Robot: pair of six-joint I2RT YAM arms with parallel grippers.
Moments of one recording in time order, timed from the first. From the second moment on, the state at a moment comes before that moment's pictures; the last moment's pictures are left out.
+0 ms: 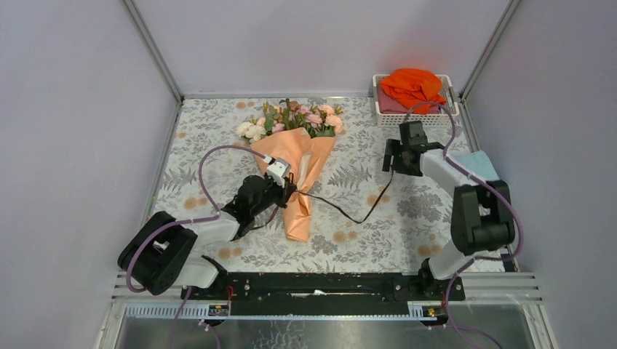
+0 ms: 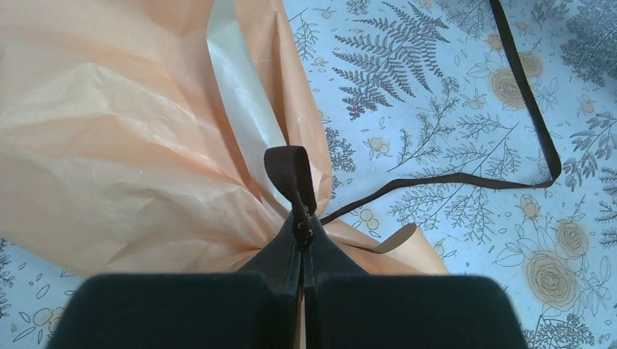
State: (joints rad) left arm -0.57 1.36 0.36 0.69 0.14 -0.11; right arm 0.18 1.58 1.04 -0.43 0.12 0.29
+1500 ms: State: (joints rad) left arm -0.57 1.30 0.30 0.75 0.29 0.16; right arm 0.79 1.70 1.77 -0.23 -0.27 0.25
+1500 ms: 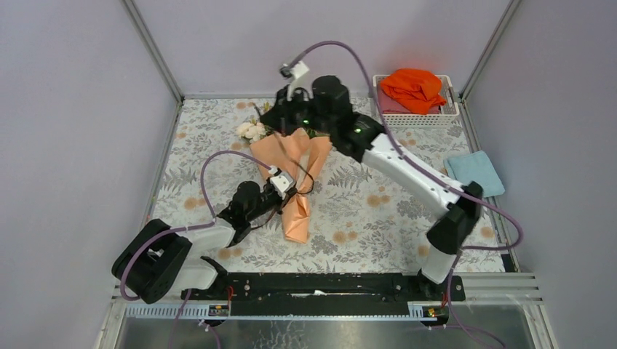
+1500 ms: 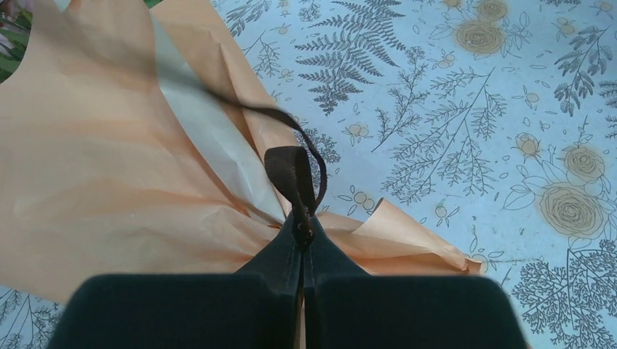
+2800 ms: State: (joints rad) left arm -0.56 1.25 0.25 0.76 0.41 0.22; right arm 0.67 1.68 1.14 -0.23 -1.09 -0.81
